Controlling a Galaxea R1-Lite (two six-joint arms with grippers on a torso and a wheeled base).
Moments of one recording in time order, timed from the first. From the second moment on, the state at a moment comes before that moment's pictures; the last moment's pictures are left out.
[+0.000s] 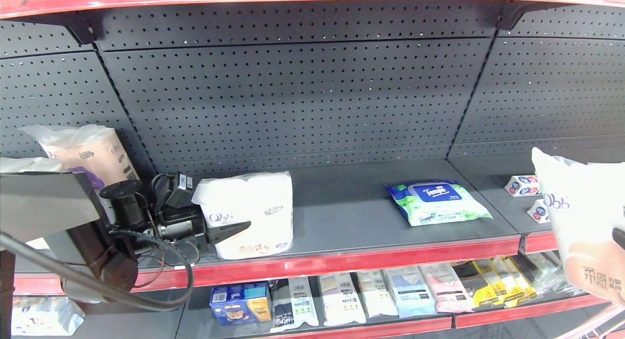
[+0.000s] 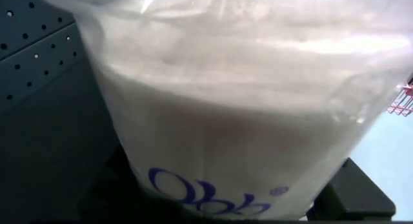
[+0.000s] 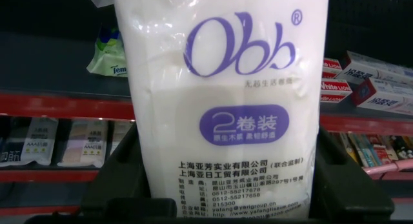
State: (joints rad) left arm -0.04 2.23 -0.57 -1.57 -1.11 0.15; right arm -0.11 0.76 -0.42 -0.16 0.04 -0.27
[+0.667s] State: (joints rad) left arm -0.04 2.23 -0.57 -1.57 -1.11 0.14; right arm -0.11 0.76 -0.42 -0.16 0.03 -0.27
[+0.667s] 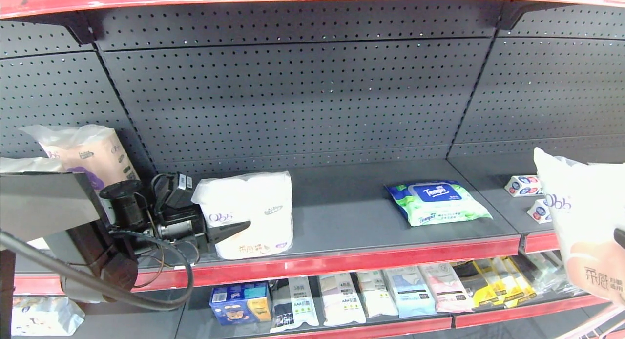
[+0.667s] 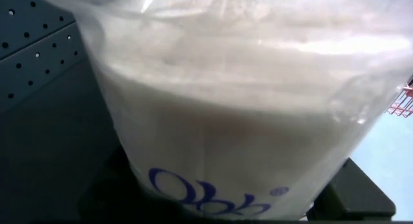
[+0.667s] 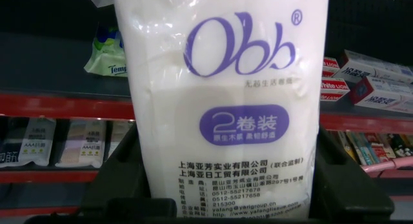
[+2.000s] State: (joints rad) left arm 0.01 2.14 -0.45 -1.57 -1.12 0.14; right arm -0.11 0.75 -0.43 -0.16 0.03 -0.27
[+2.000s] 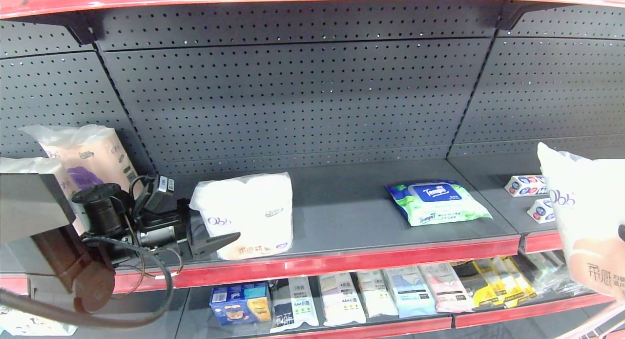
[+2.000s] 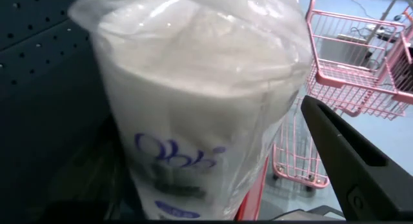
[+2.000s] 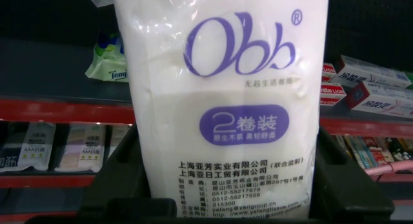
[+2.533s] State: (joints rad) left arm 0.09 2.11 -0.44 -1.57 -1.19 0.14; right arm -0.11 0.75 -0.43 -0.16 0.03 -0.27
